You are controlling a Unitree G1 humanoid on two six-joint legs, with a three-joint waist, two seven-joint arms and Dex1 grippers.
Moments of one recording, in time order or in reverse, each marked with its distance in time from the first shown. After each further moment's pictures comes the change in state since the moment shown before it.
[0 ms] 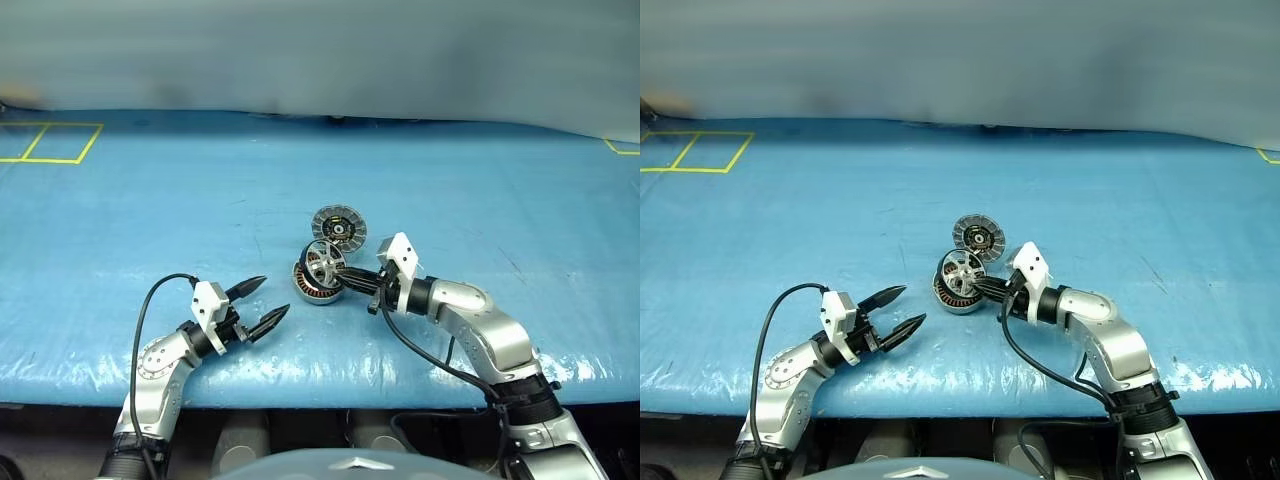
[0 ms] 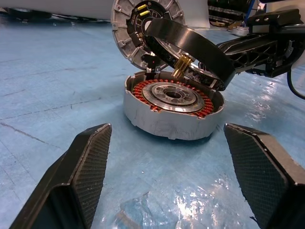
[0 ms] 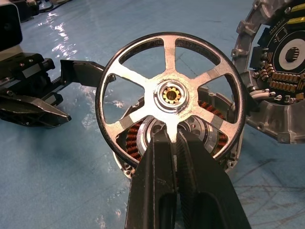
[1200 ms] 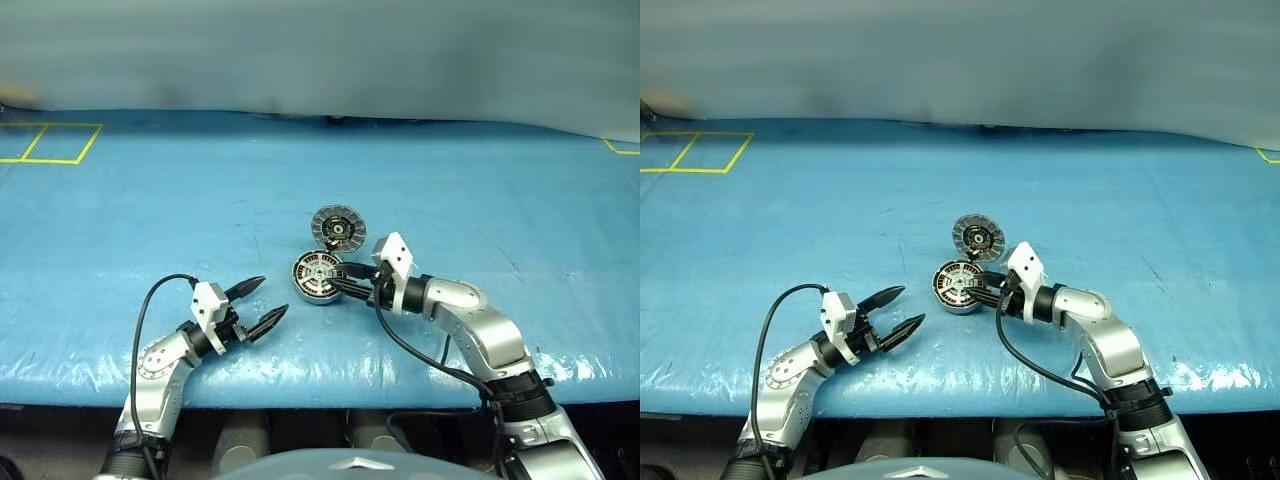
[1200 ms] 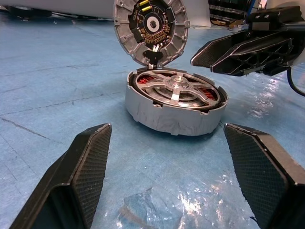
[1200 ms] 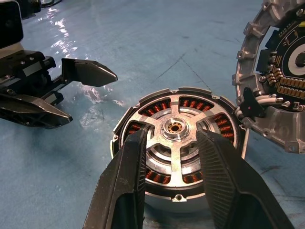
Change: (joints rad) left arm -0.013 0.000 0.000 0.043 0.000 -0.035 -0.007; right arm -0.009 0.019 0.009 0.023 -0.030 -0.024 0.003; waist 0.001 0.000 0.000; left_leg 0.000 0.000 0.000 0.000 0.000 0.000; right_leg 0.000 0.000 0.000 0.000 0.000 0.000
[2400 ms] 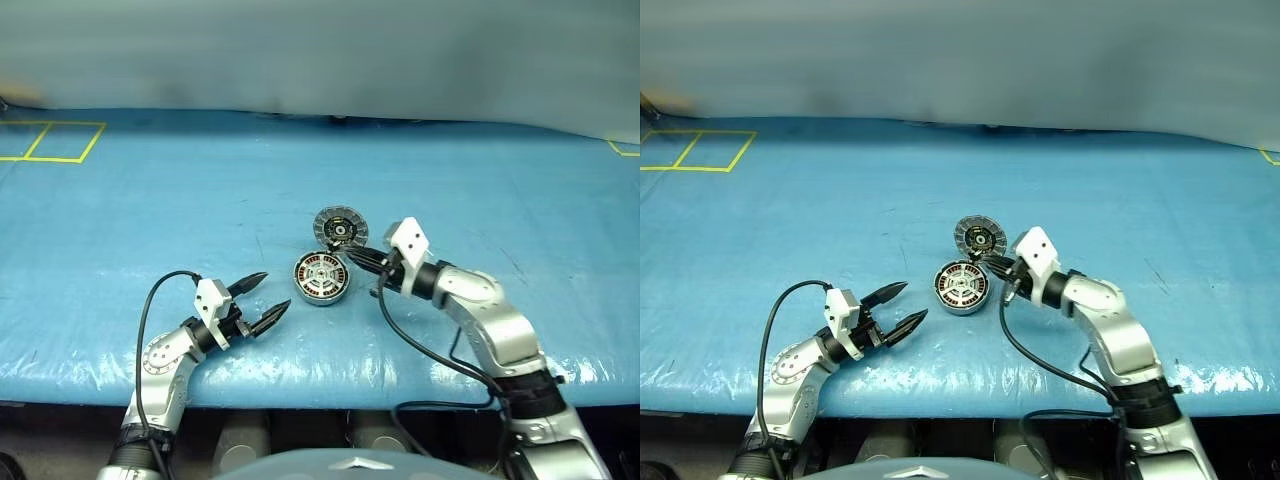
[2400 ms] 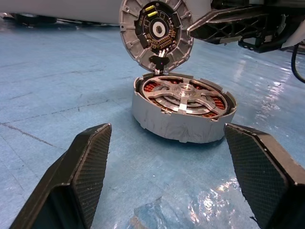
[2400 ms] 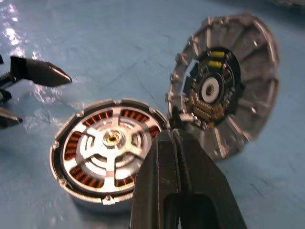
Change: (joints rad) left arm -0.034 -0.020 -0.003 0.046 0.010 -0.031 0.000; right arm 0.020 -0.102 -0.060 -0.074 -0.083 -0.017 -0.087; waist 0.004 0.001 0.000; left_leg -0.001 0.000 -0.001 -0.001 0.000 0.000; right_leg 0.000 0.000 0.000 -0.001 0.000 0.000
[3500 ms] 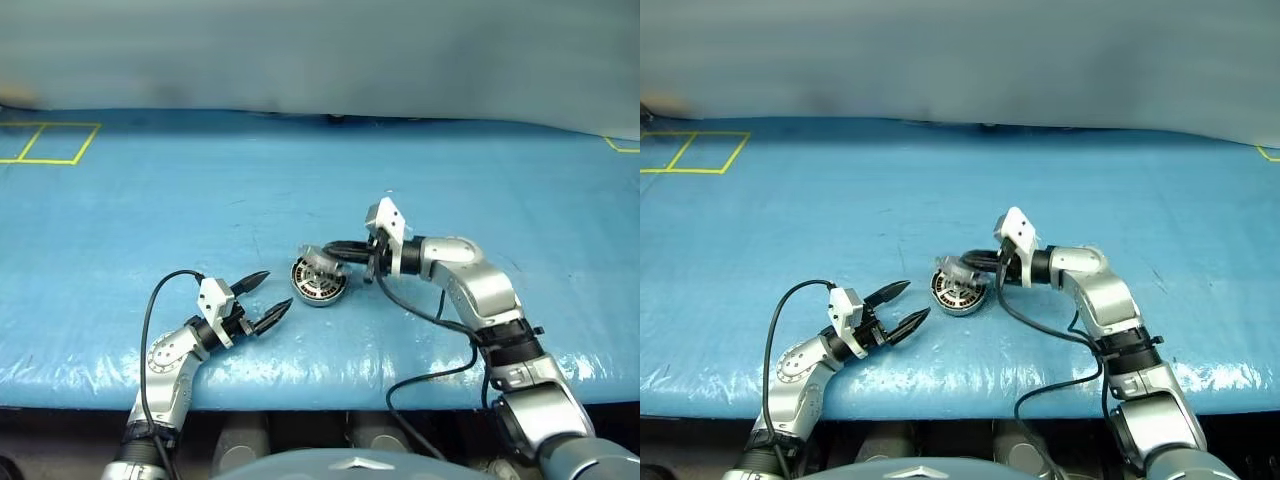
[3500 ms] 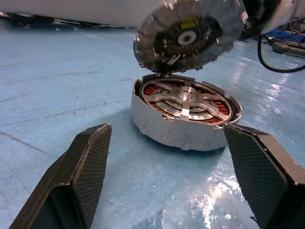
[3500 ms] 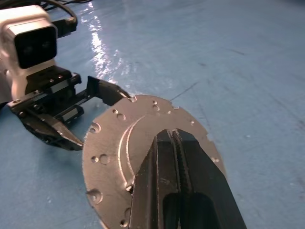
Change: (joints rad) left arm -0.018 -0.018 -0.007 0.030 0.001 -0.018 0.002; right arm -0.249 0.078 0.109 0.233 0.045 -0.022 0.300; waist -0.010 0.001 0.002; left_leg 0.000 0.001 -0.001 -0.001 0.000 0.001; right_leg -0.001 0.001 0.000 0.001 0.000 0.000
